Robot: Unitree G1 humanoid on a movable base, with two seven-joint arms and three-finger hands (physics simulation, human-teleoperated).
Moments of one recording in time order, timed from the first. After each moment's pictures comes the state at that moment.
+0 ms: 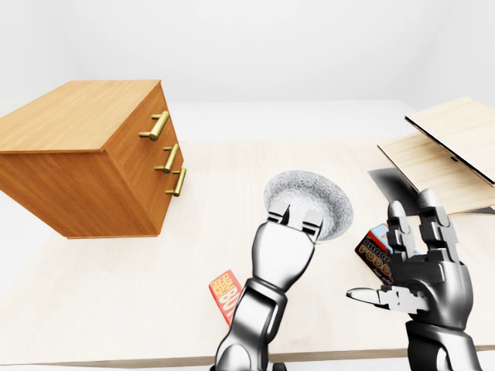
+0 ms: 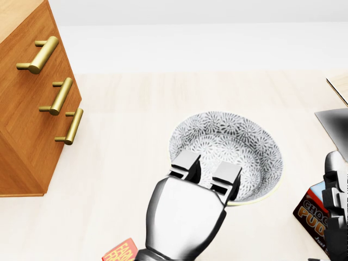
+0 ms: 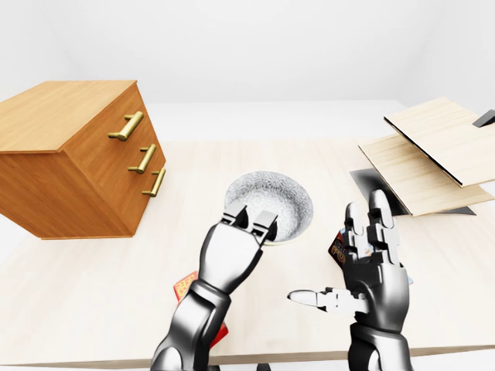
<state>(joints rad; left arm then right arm) 0.06 -0.17 -0.66 -0.34 1.61 0.09 -0.08 0.43 0.15 -0.30 -0.73 0.30 0.02 0.28</state>
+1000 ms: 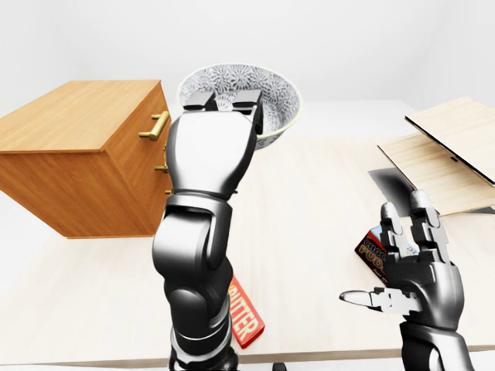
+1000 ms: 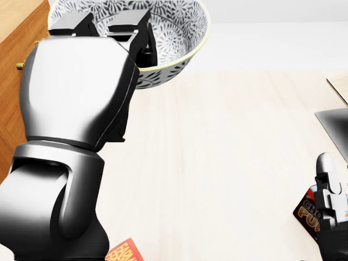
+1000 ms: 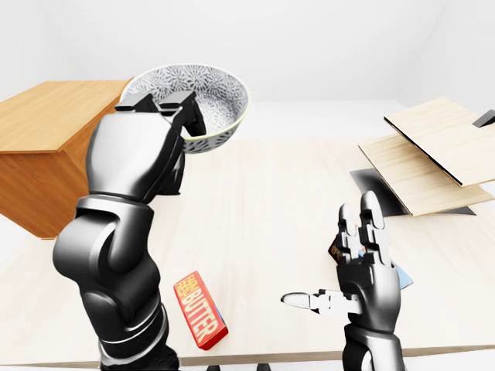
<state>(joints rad) -0.54 -0.28 -0.19 -0.64 1.75 0.09 -0.70 0.46 0.14 -0.25 -0.72 0.27 -0.01 0.26</state>
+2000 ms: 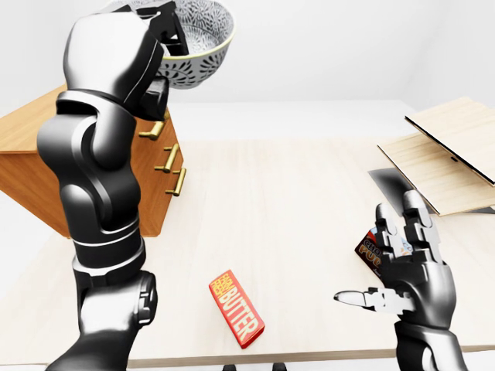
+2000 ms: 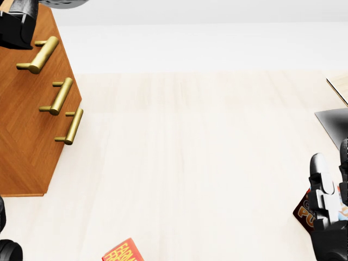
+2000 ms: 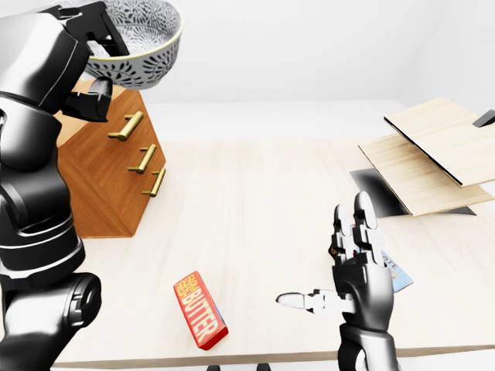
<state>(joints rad) -0.92 0.33 0.14 -0.22 1.13 0.09 -0.53 0.47 0.12 -0.20 -0.71 0.25 -0.04 0.24</state>
